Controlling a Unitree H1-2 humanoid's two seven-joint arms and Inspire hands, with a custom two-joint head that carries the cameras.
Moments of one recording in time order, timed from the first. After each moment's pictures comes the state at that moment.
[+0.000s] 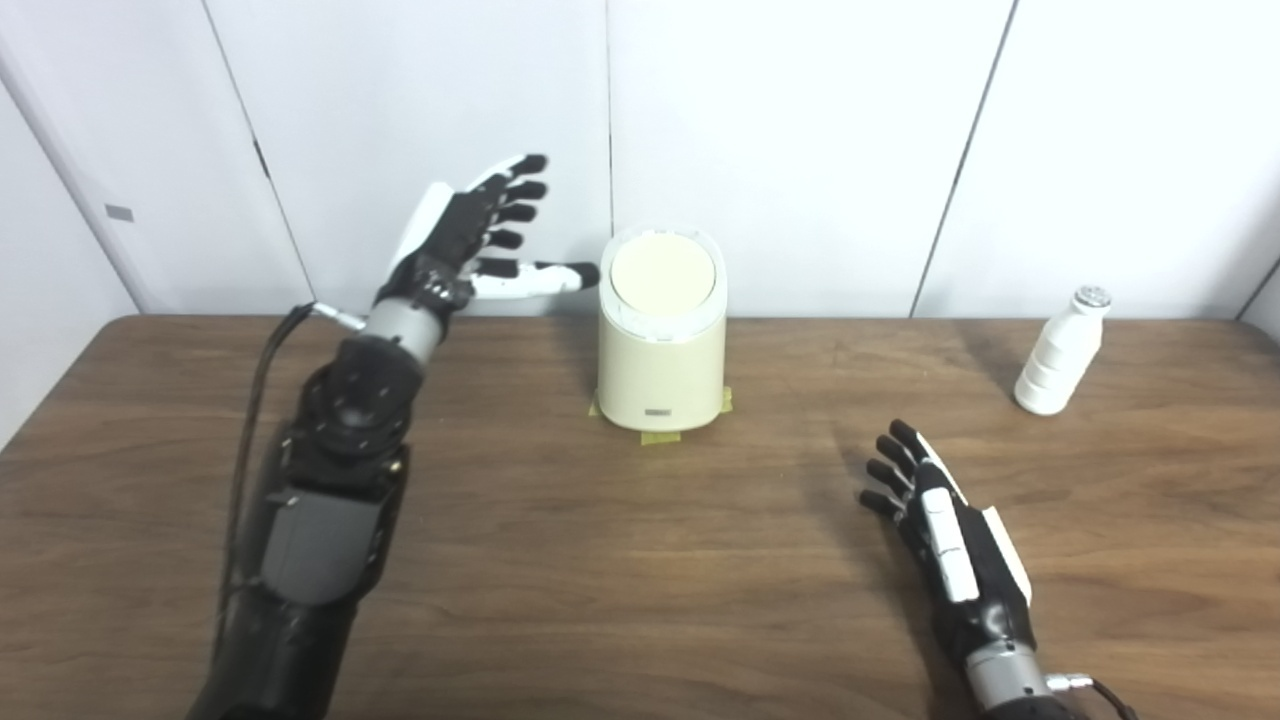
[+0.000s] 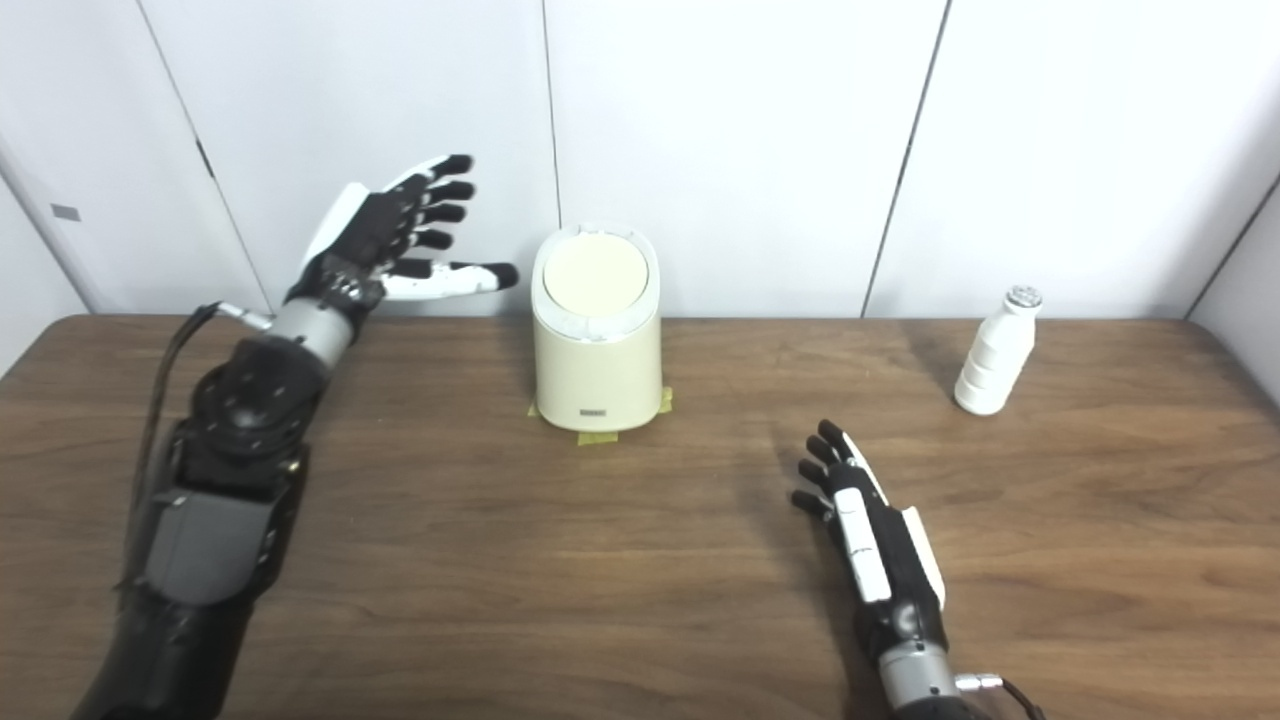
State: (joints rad) left arm -0.64 0.22 -0.08 -0.03 0.30 0.47 -0.20; right arm 0.02 -0.06 -0.01 -0.09 0.01 0.04 0.03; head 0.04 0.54
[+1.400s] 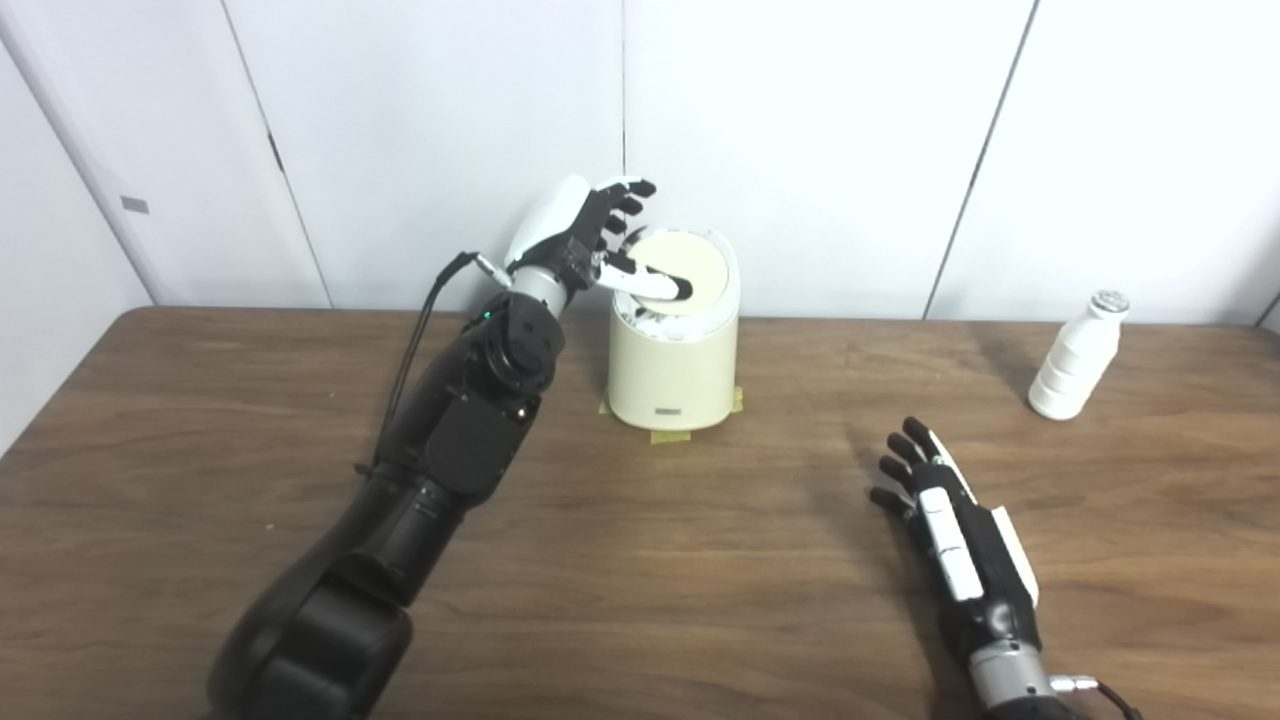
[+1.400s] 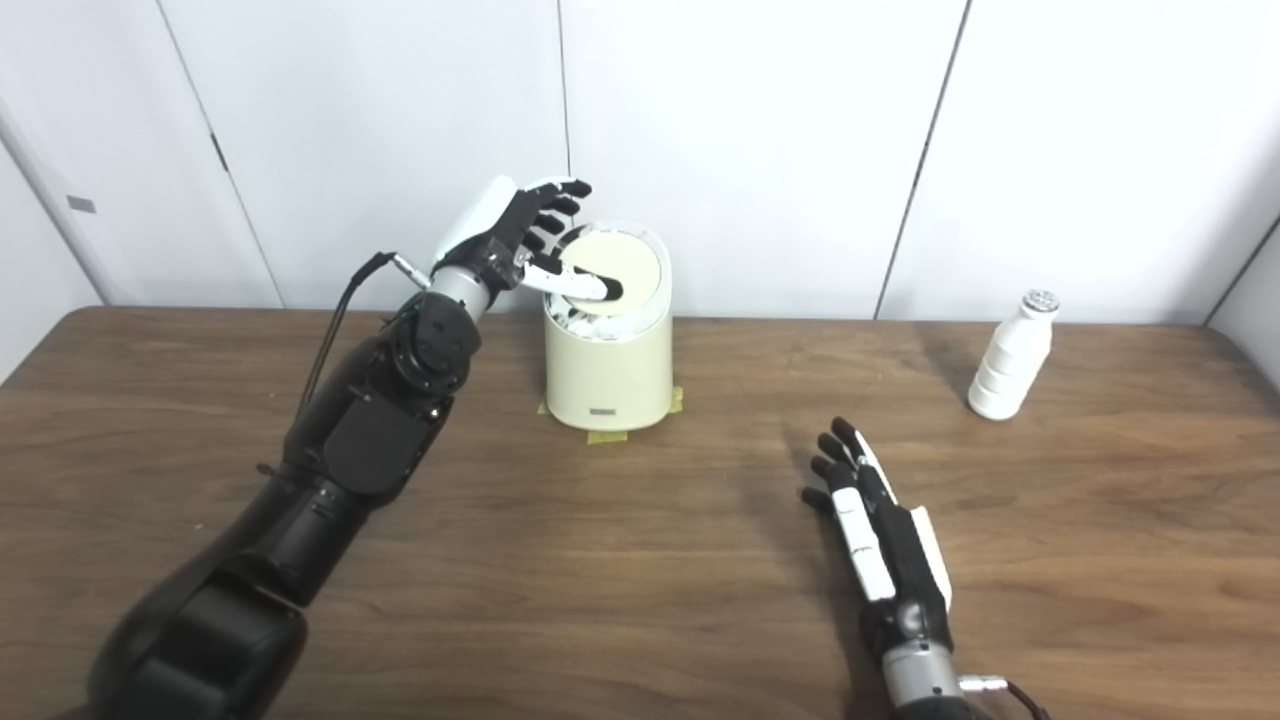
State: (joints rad) left arm -0.87 0.19 -0.34 0.51 0.53 0.23 -0.01; right arm 0.03 -0.05 -0.01 -0.11 0.01 0.05 0.01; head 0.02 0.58
